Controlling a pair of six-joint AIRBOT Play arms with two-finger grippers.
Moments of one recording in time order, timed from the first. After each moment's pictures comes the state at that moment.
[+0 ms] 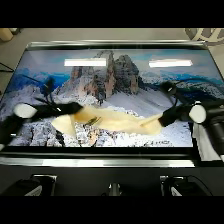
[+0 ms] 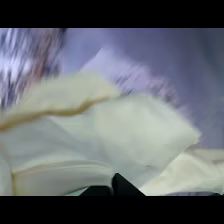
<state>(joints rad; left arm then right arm) -0.20 -1.03 0.88 0.74 -0.76 -1.35 0.16 -0.92 0.98 -1.59 1.12 1.15</state>
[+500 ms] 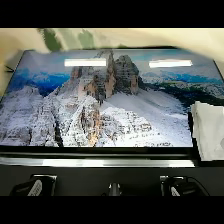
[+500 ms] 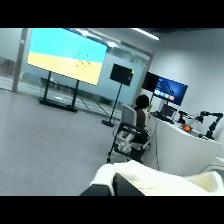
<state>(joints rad) 0.29 -0.68 1.55 0.78 -0.76 -1.41 0.16 -0.72 1.62 -1.89 1.10 1.20</state>
